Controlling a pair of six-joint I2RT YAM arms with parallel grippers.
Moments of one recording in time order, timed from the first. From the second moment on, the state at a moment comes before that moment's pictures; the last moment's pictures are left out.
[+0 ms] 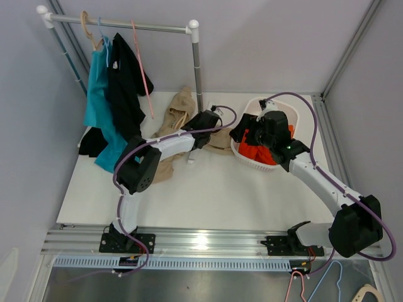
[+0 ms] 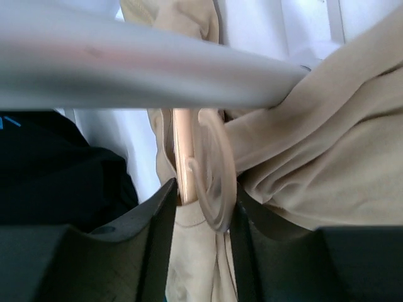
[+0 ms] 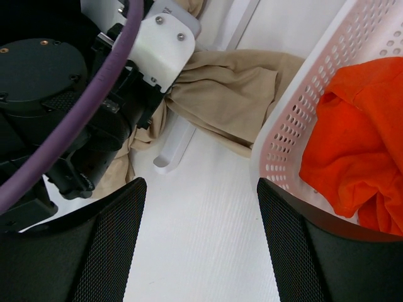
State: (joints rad) left arm -0.67 2.07 1.48 -0.16 -0.71 0.42; right arm 0.44 1.30 1.01 -0.16 -0.10 0.52
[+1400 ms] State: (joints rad) left arm -0.61 1.80 1.82 -0.54 -0.69 0.06; right arm 0.52 1.30 1.00 -0.08 -0.26 0.45
